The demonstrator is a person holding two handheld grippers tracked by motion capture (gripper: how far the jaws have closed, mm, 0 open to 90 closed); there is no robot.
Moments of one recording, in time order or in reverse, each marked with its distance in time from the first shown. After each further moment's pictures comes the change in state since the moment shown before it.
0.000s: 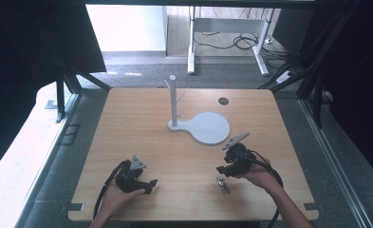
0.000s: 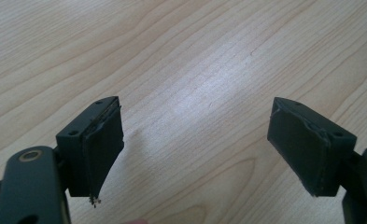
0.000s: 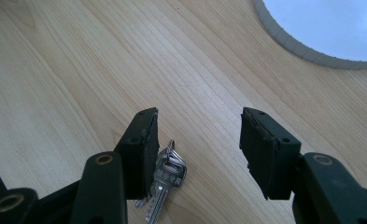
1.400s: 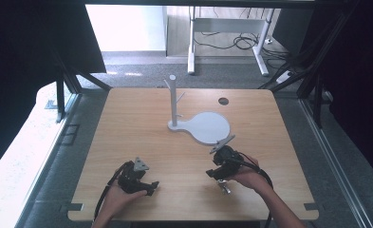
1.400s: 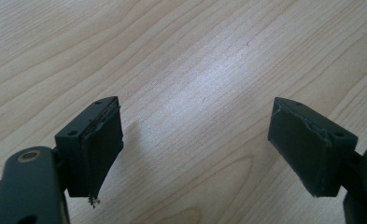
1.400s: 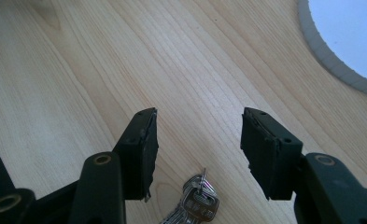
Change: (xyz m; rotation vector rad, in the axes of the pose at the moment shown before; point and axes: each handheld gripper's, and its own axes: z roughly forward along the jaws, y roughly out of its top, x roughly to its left) left arm -0.004 0.000 0.006 0.024 0.000 0.025; right arm 0.023 0.017 0.019 0.025 0.036 -0.070
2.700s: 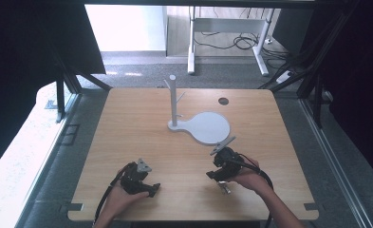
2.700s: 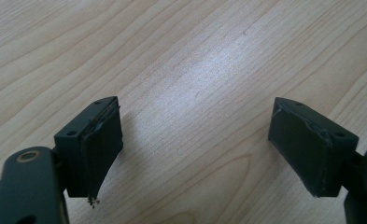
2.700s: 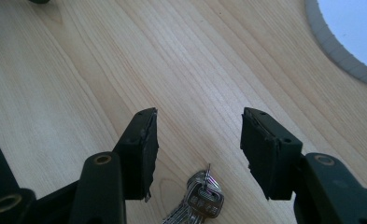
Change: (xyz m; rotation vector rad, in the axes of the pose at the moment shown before) left arm -0.004 0.000 0.008 0.033 -0.003 0.021; right arm 0.000 -0.004 0.000 0.002 0.010 0.008
